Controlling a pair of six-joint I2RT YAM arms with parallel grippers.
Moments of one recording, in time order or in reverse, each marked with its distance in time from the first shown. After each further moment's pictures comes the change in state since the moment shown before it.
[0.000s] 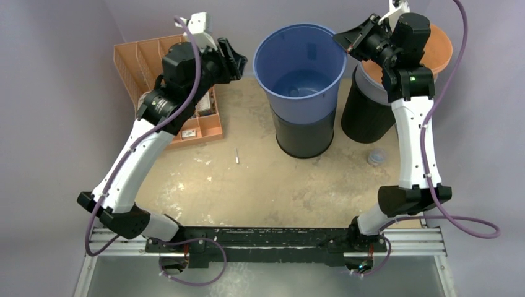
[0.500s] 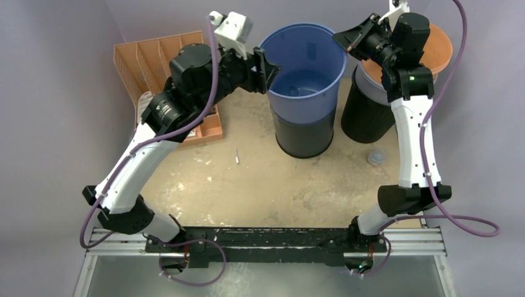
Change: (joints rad) left arm -0.215 0.061 0.190 -0.060 0.084 0.233; right arm 0.000 0.001 -0.007 0.015 -0.001 0.002
